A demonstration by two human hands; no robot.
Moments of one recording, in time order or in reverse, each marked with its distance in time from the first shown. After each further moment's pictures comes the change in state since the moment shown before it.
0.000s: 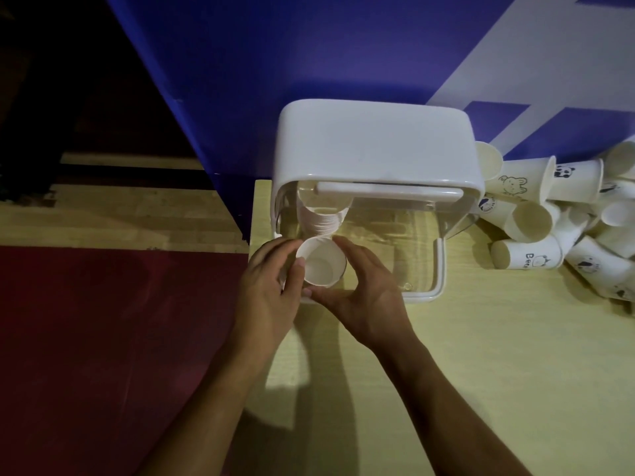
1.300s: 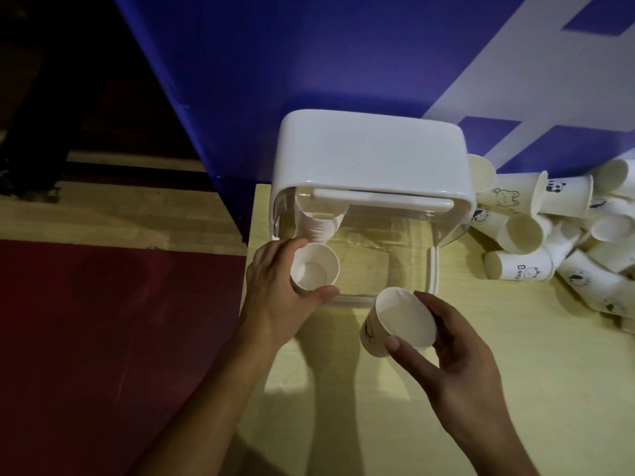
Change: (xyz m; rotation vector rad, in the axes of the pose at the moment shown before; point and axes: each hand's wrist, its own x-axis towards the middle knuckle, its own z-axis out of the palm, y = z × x) left_hand 0.002 0.013 0.009 0.096 -0.078 -0.006; right_hand -0.087 -0.017 -0.093 0.414 0.100 0.347
